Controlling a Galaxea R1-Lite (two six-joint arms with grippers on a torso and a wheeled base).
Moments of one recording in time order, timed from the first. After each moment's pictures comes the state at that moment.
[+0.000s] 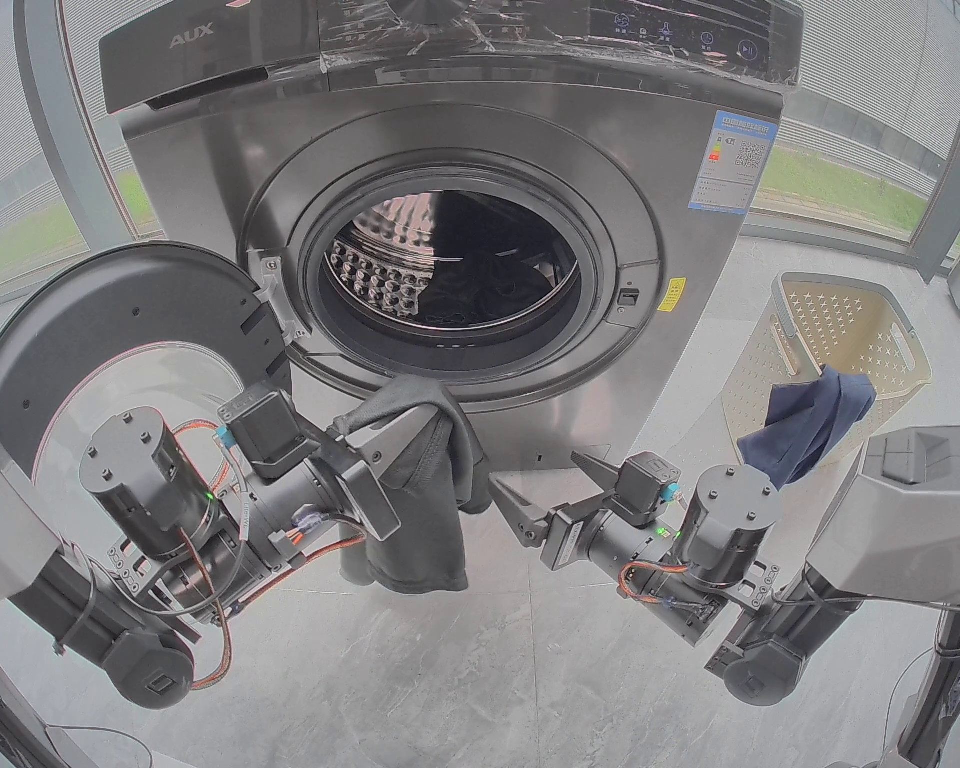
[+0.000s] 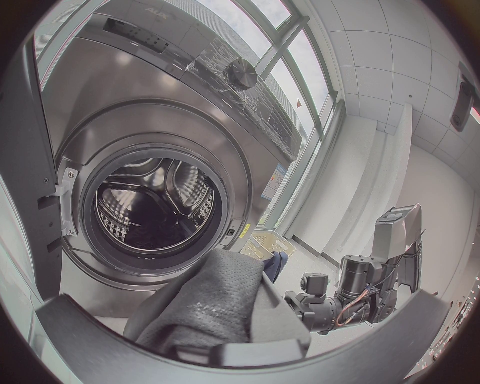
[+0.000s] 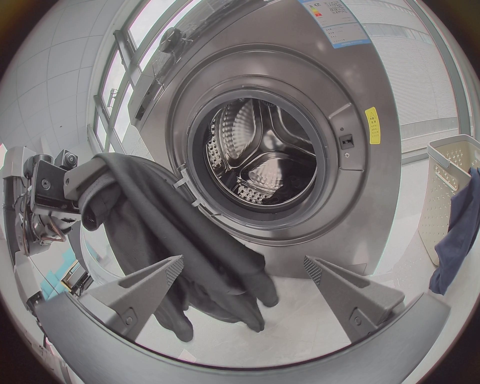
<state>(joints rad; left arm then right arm) -0.59 1.77 -0.46 -1.55 -0.20 -0.21 0.76 2.11 -0.62 -1.55 -0.15 0.20</state>
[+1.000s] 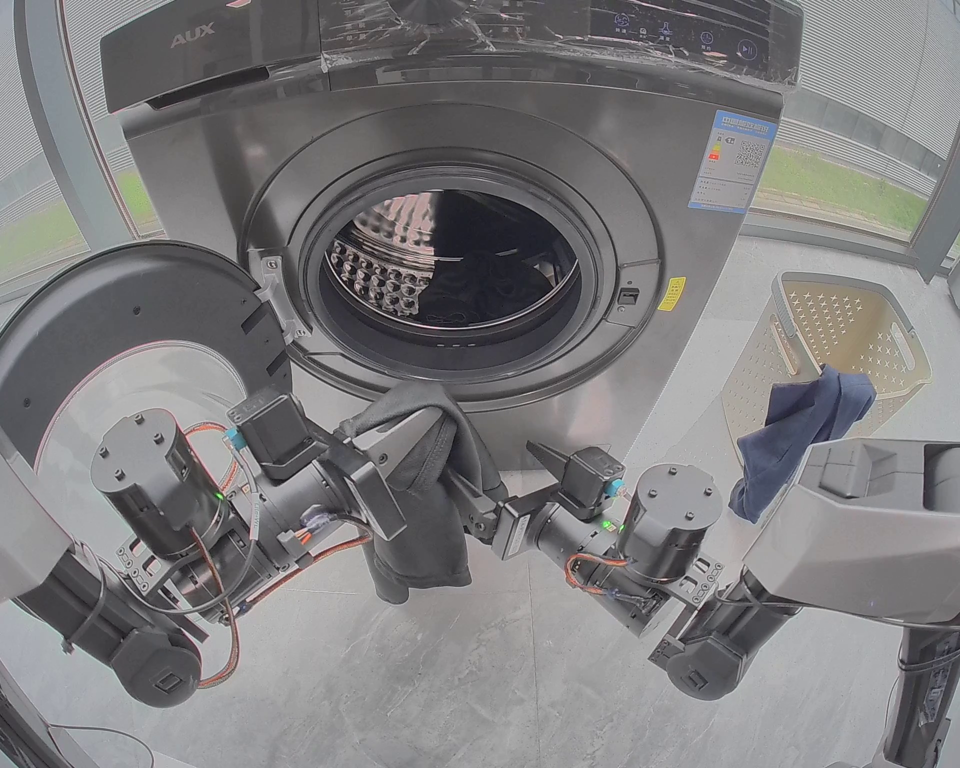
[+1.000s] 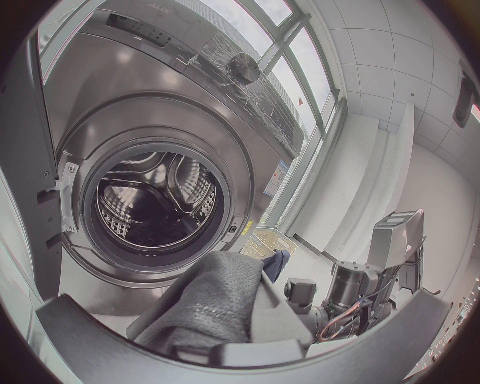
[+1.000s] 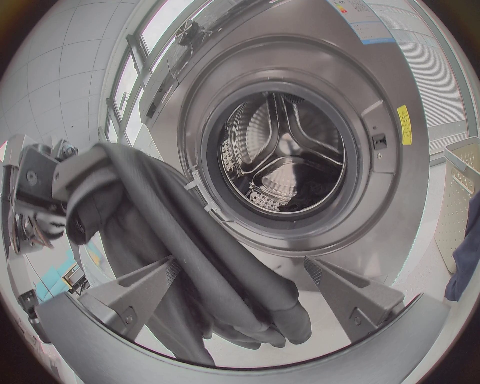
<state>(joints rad) -0.59 1.80 -0.47 -1.55 -0.20 -0.20 0.78 2.23 -0.80 -1.55 -0.14 0.17</state>
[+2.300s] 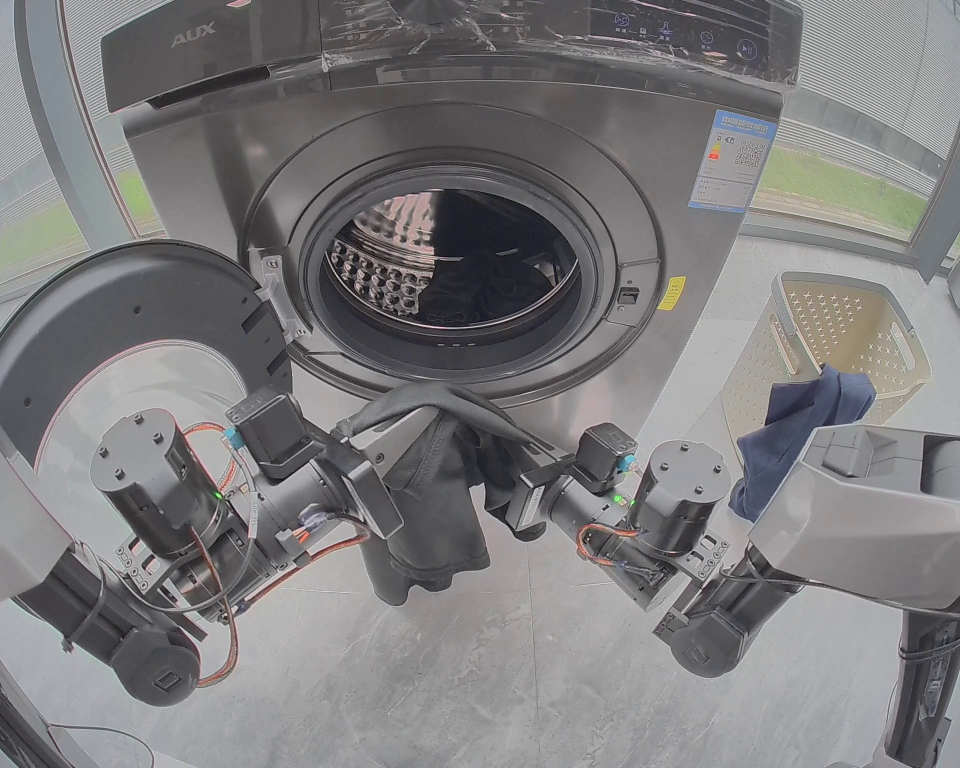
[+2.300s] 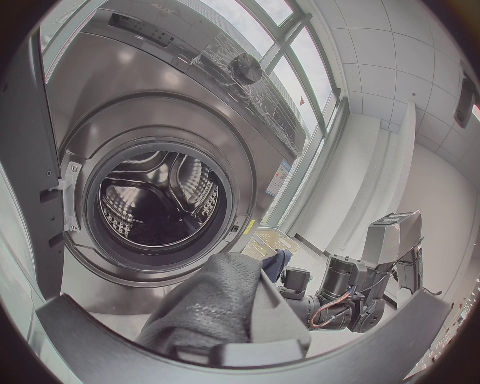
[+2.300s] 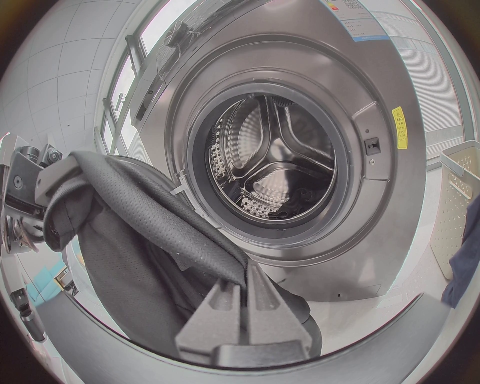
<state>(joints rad) -0.59 1.80 -0.47 -1.55 -0.19 -0.21 0.73 2.24 -0.84 -1.55 -0.13 0.15</state>
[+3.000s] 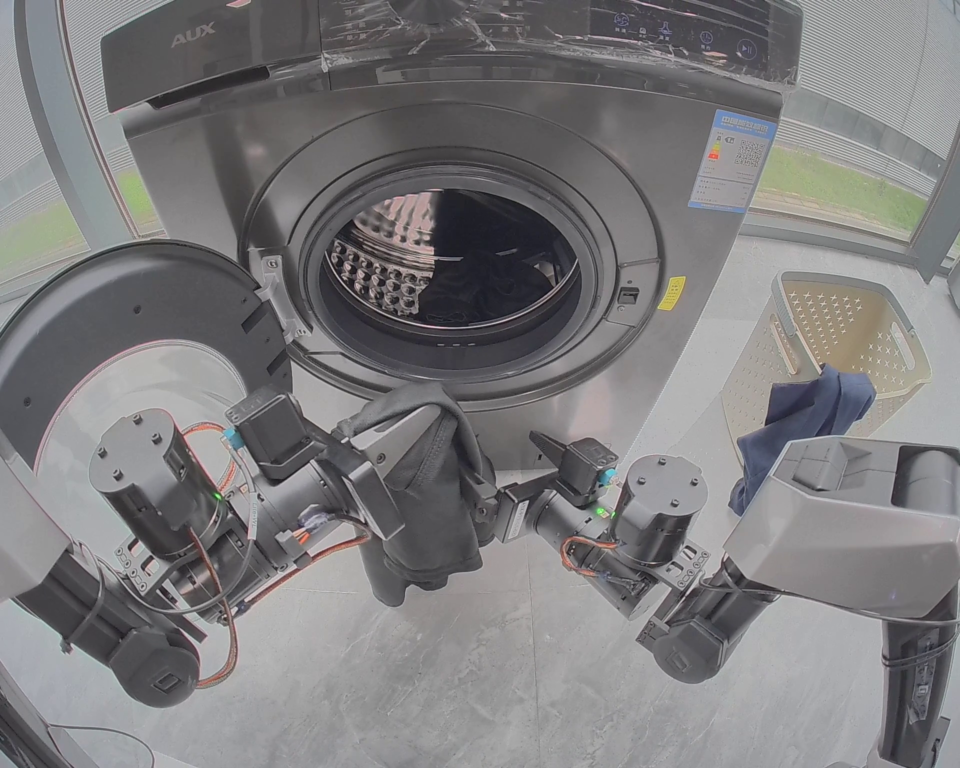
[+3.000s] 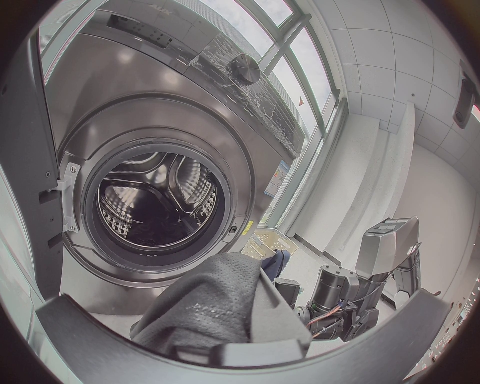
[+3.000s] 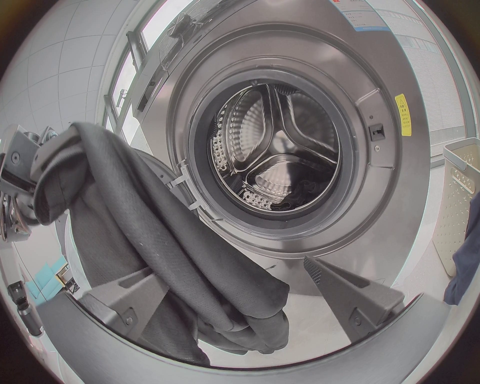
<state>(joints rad) -0.59 1.79 -0.47 -1.55 -0.19 -0.21 0.74 2.30 -0.88 -1.54 -0.13 0.15</state>
